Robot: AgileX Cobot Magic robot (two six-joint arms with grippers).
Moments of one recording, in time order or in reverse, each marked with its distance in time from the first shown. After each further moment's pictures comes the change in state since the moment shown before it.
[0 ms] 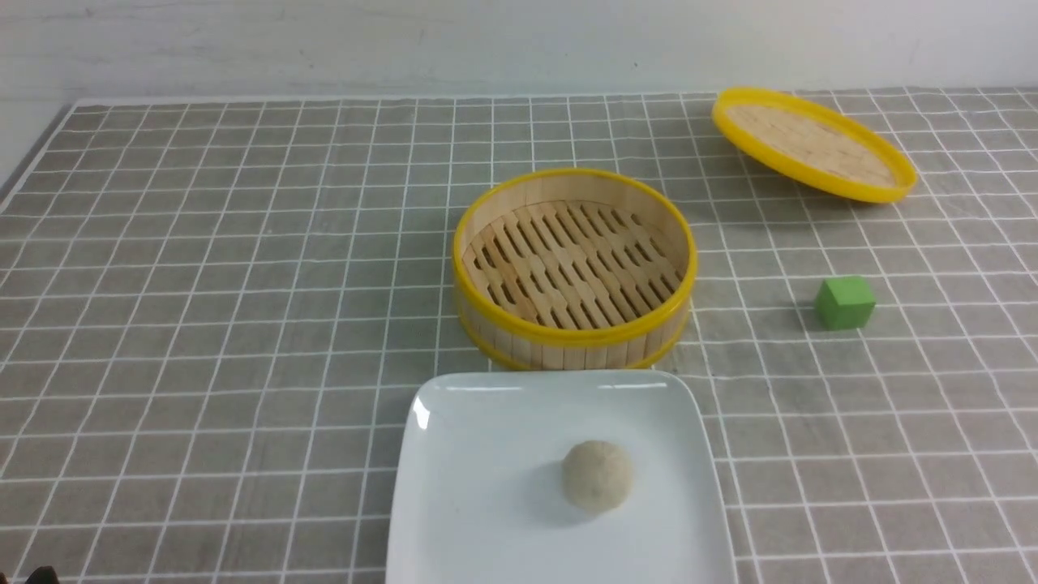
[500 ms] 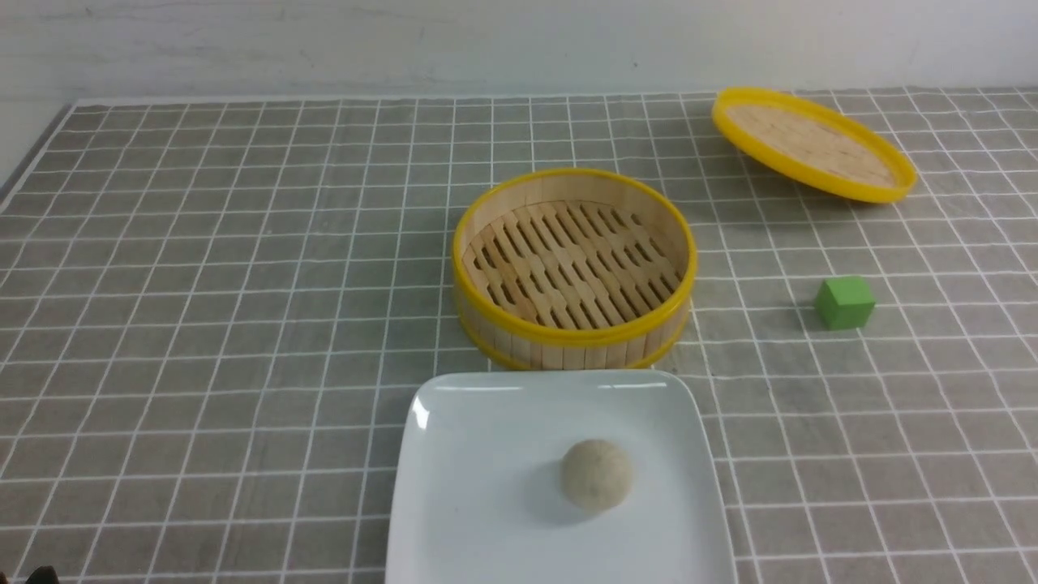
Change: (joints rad) right arm 0.000 -0.449 0.590 -0.156 -0.543 0.162; left arm 0.000 0.000 0.000 -0.001 0.000 0.000
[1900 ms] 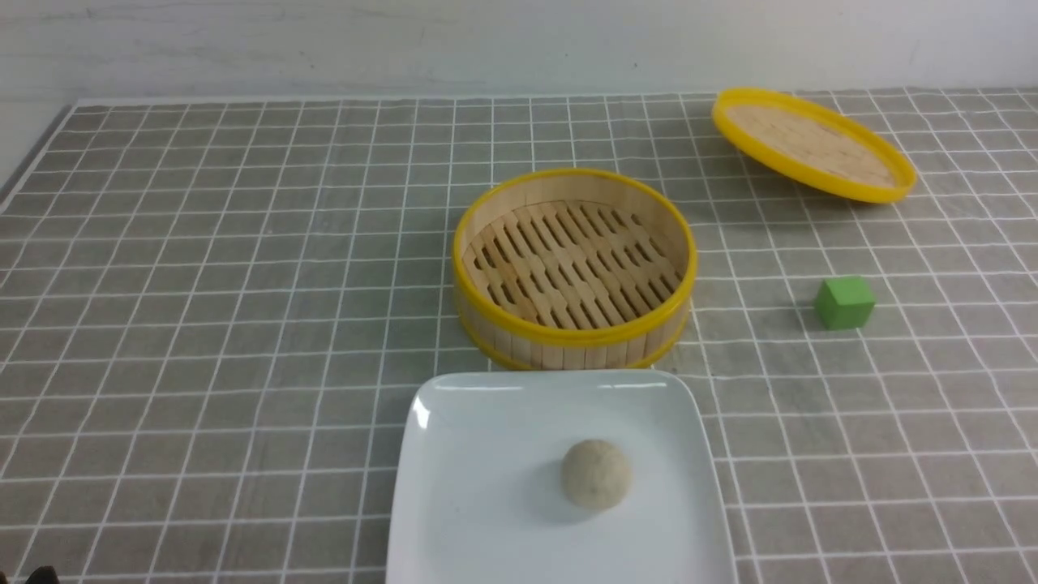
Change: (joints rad) right arm -0.563 -0.231 0.350 0.235 0.038 -0.176; left arm 0.000 0.000 0.000 0.001 0.000 0.000
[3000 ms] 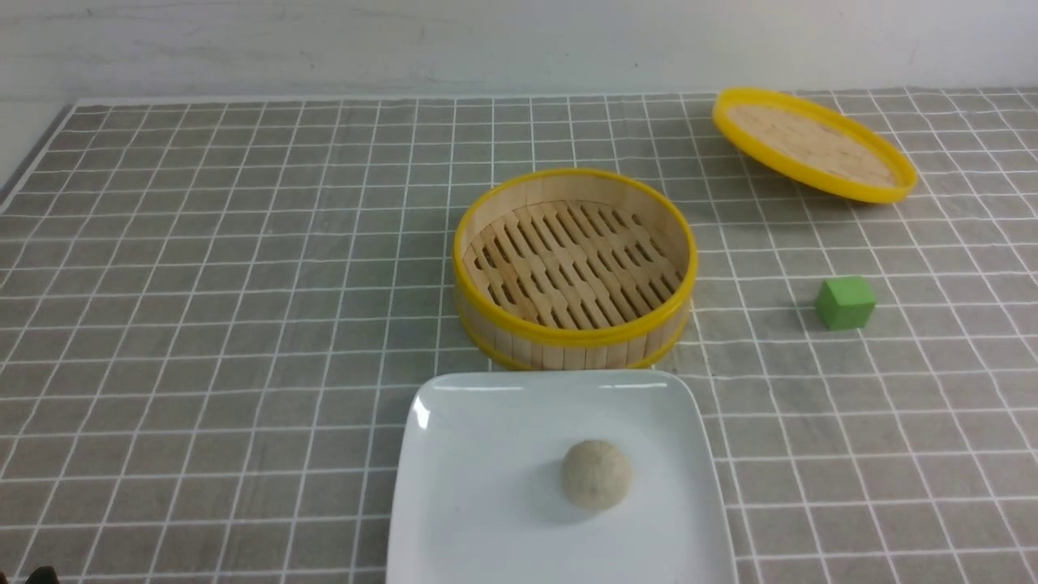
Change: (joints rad) right arm 0.037 -0.001 -0.010 -0.022 0.090 -0.003; left arm 0.000 0.000 0.000 0.000 0.000 0.000
